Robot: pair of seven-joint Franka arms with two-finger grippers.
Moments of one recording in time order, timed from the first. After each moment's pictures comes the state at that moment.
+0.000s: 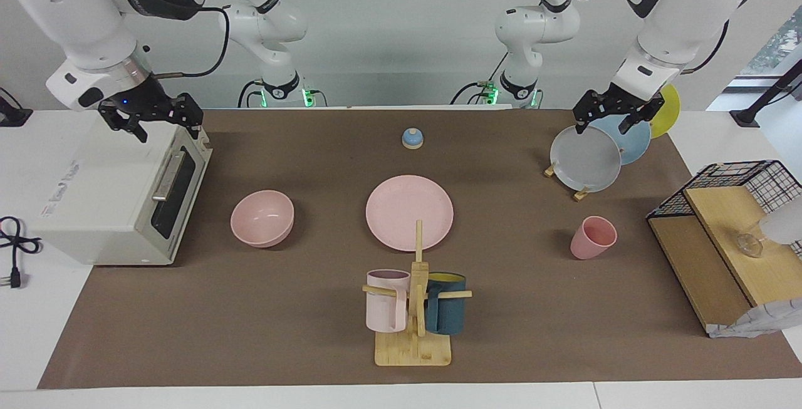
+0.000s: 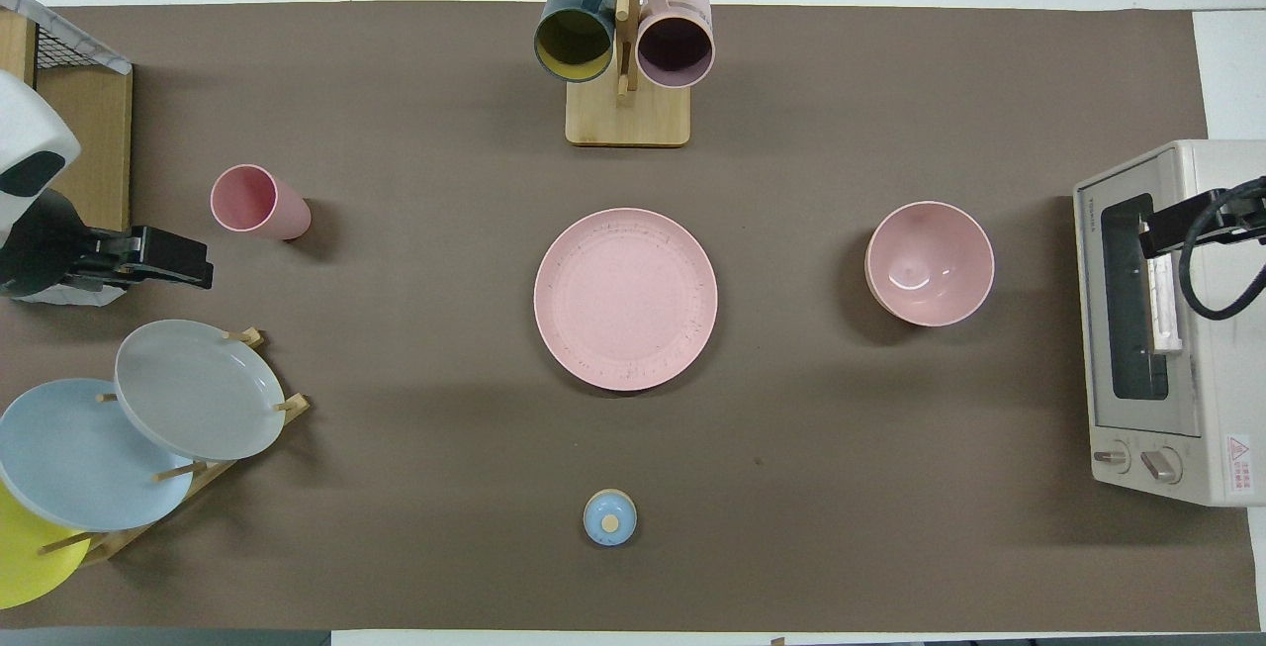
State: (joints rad) left arm 0.00 -0.07 -0.11 -1.71 -0.04 1.59 -0.04; right arm -0.03 0.05 -0.05 -1.54 -0.05 1.50 -0.18
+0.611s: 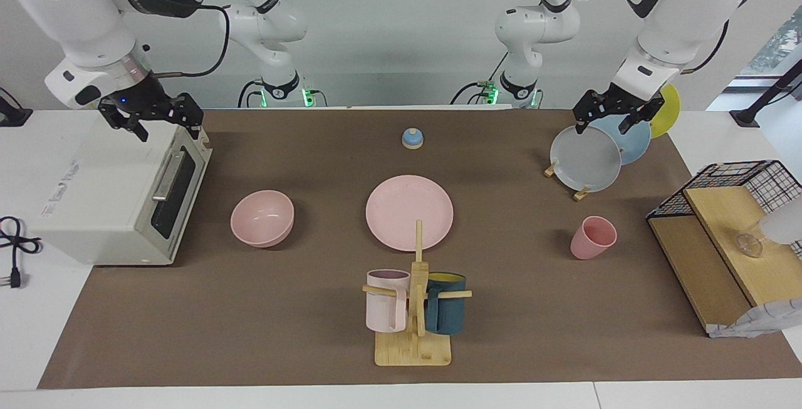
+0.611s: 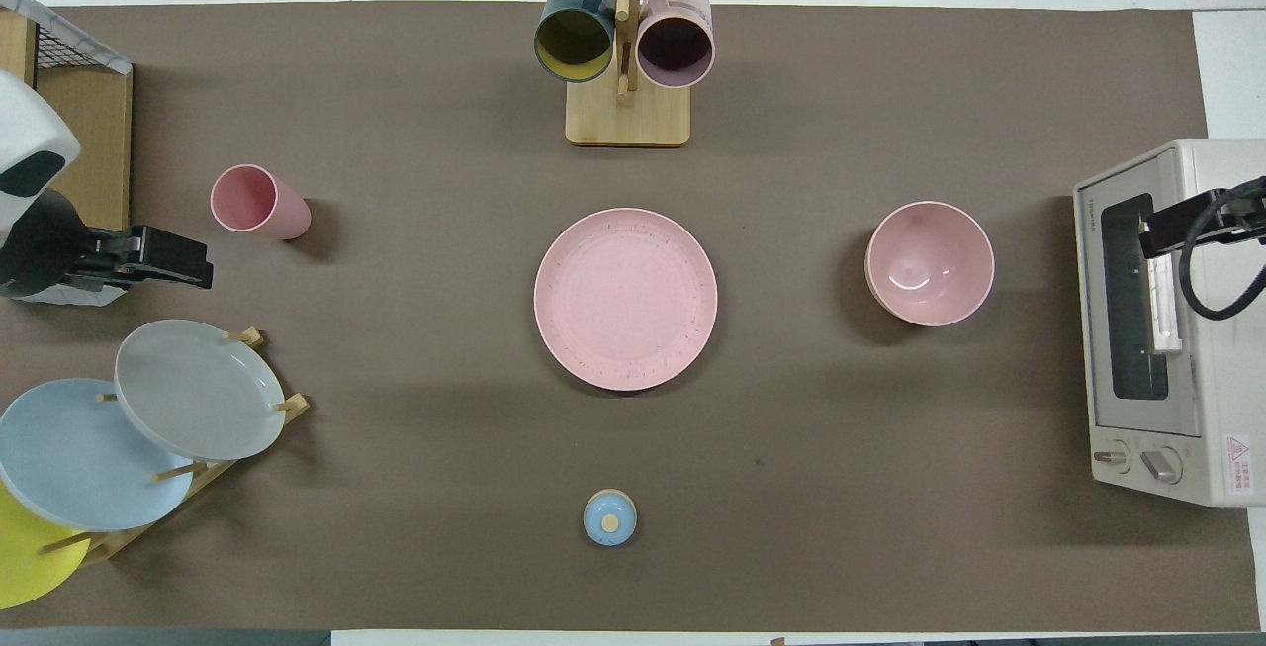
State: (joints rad) left arm 0.00 -0.07 -0.11 -1.71 -0.04 1.59 -0.04; right arm -0.03 0.05 -0.05 -1.53 -0.03 1.50 -0.13
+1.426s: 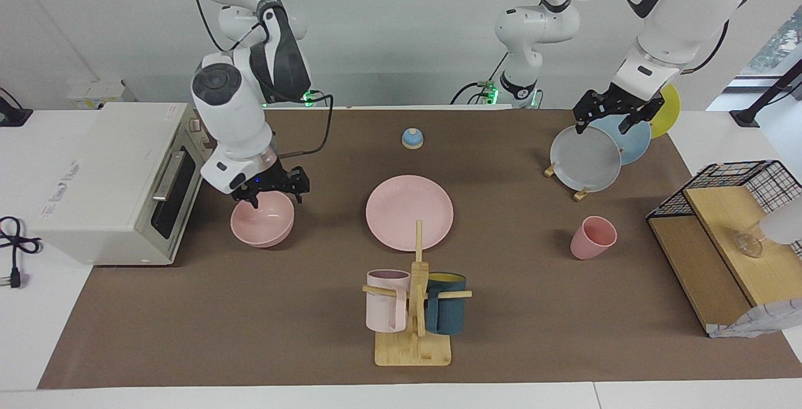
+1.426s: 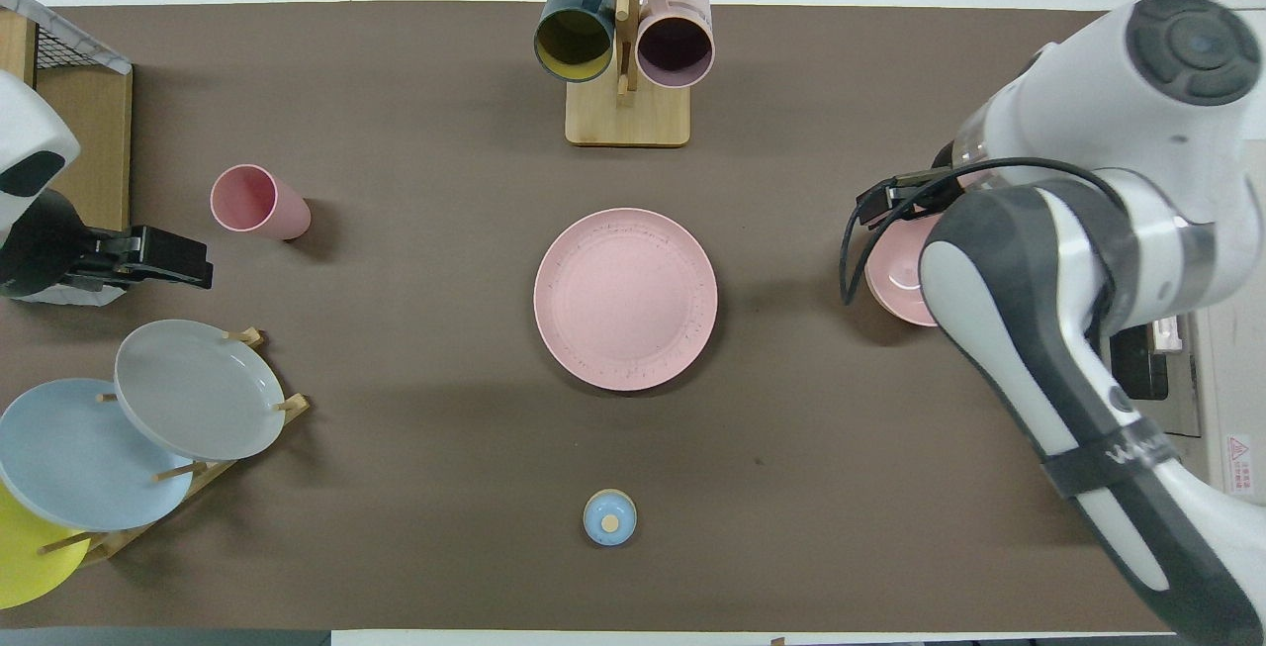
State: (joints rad) left arm 0.00 -0.07 -0.11 -1.71 -0.04 1.59 -0.04; right arm -0.02 0.23 0.24 -1.80 -0.04 1.99 0.12
